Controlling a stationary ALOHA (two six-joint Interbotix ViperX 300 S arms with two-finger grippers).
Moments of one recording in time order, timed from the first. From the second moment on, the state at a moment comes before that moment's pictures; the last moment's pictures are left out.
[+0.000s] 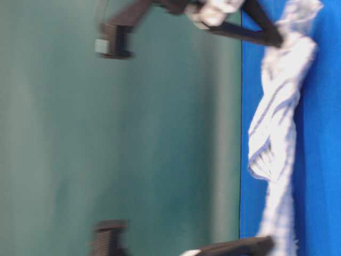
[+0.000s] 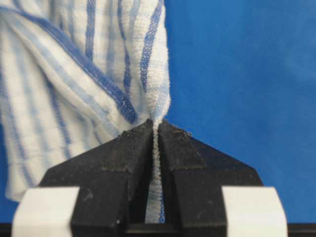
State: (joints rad) left arm 0.16 -0.20 0.88 -0.02 0.10 0.05; right arm -0.13 -0.15 0.80 -0.16 0.25 0.30
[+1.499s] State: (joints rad) left arm 0.13 -0.66 0.42 -0.02 0.60 0.06; right arm -0.12 -0.51 0.23 -0.27 0.81 0.20
